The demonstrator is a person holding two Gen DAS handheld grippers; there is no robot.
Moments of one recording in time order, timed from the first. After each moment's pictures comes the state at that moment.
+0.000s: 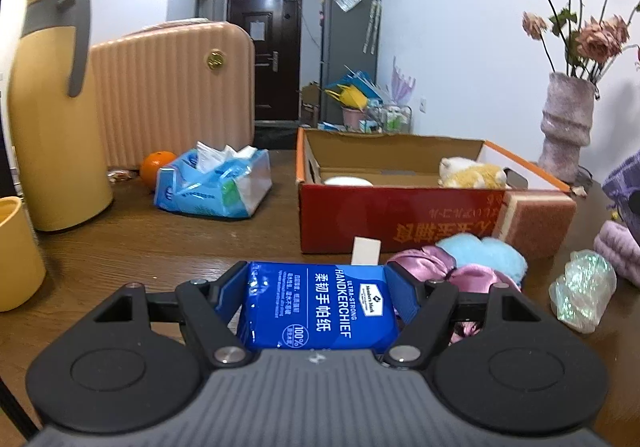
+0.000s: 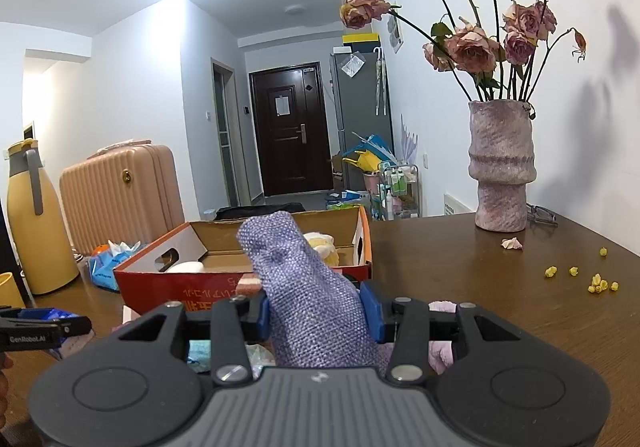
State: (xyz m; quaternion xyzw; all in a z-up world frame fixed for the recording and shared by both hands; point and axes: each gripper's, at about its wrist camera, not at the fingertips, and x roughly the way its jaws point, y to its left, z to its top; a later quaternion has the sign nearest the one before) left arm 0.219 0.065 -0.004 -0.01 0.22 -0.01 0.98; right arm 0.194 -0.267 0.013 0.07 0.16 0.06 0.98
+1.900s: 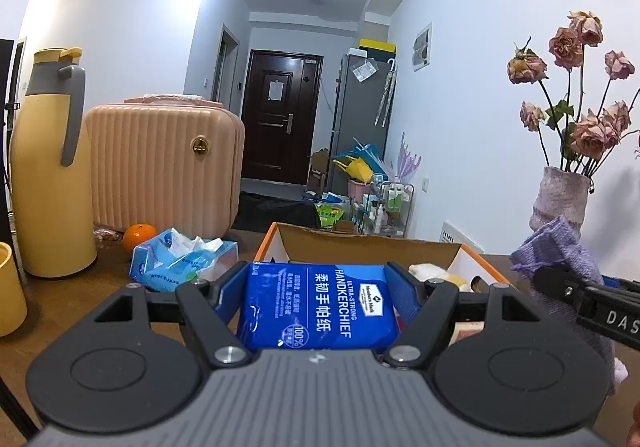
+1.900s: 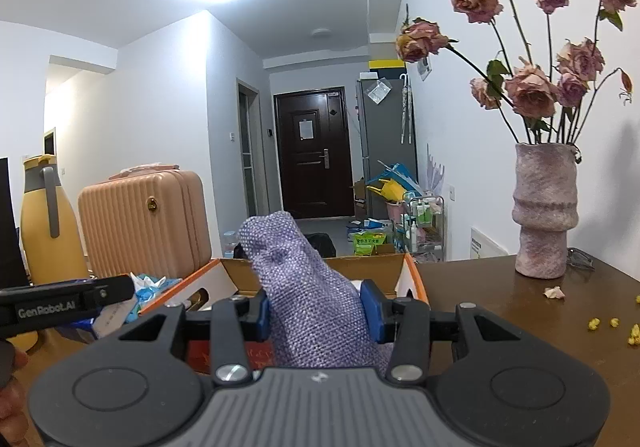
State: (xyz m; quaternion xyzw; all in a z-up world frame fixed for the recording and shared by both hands) left arm 0.229 0.013 0.051 -0.06 0.12 0.01 0.99; right arm 0.228 -0.225 0.041 0.05 0.11 0.09 0.99
